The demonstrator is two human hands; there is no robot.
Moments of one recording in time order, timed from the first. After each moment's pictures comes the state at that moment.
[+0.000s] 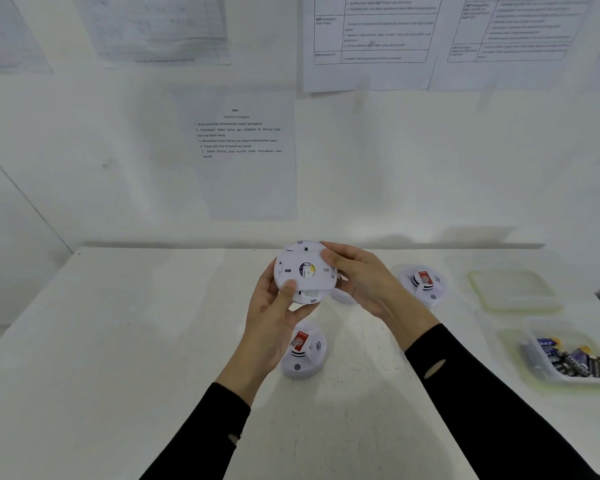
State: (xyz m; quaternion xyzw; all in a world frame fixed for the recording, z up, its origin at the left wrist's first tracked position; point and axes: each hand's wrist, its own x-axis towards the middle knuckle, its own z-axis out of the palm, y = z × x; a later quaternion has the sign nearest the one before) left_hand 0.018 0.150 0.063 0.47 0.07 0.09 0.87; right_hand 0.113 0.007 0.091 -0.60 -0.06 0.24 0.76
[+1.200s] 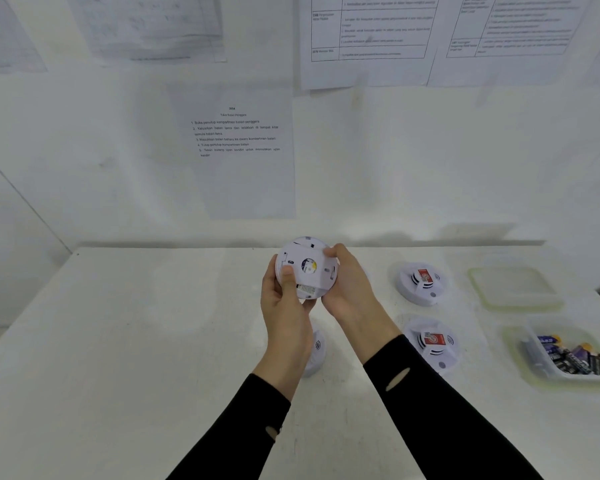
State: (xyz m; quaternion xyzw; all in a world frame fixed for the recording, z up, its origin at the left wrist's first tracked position) left_hand 0.035 0.108 0.071 0.42 0.22 0.22 0.86; right_hand 0.099 0.044 0.086 -0.37 0.12 0.25 0.89
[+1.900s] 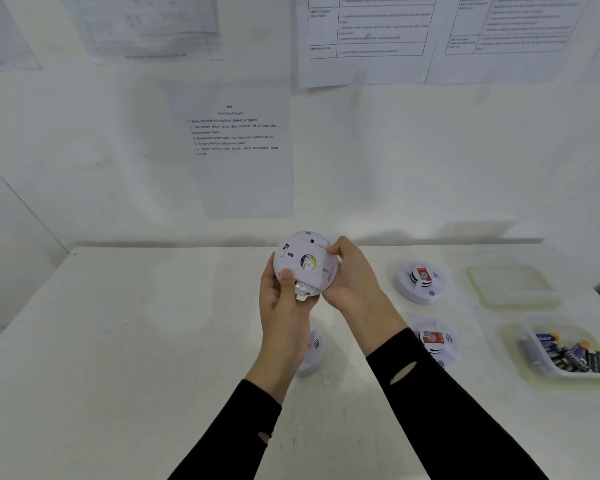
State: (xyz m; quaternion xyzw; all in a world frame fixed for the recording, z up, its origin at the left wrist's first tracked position) left_hand 0.030 0.114 0.068 0.40 0.14 0.19 0.88; right_hand 0.096 0.039 0.110 -0.34 0.15 0.28 0.89
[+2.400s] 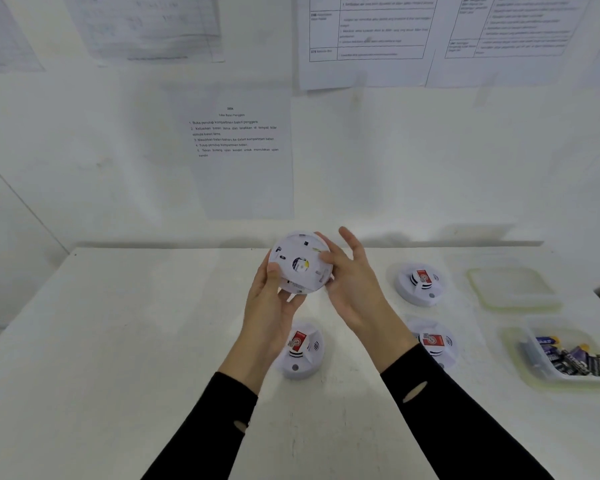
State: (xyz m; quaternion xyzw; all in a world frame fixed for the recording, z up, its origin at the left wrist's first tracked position) left_hand 0.036 0.145 0.070 0.42 0.17 0.11 0.88; right_hand 0.096 0.029 0.087 -0.42 0.00 0.18 0.89
